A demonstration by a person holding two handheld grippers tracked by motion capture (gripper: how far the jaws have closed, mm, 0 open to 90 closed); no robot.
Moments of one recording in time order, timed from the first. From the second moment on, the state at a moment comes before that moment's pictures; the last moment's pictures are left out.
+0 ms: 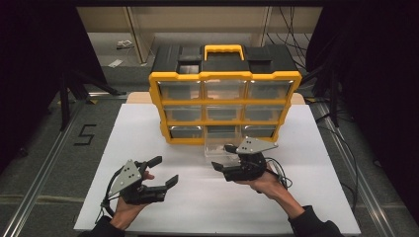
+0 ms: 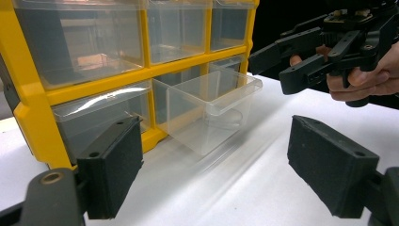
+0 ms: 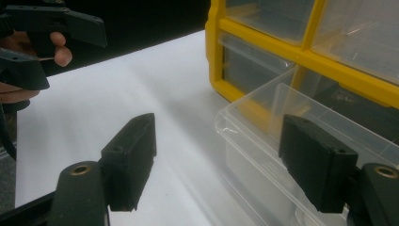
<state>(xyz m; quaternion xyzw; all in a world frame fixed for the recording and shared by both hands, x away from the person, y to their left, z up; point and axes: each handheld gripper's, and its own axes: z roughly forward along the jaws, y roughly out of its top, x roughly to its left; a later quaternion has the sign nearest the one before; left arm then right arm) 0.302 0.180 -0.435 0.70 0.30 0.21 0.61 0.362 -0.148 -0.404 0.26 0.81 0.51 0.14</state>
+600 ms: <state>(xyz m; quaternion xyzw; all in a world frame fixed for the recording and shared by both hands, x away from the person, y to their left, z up) 0.303 0.180 -0.436 0.70 0.30 0.21 0.61 0.356 -0.155 -0.409 0.26 0.80 0.52 0.14</state>
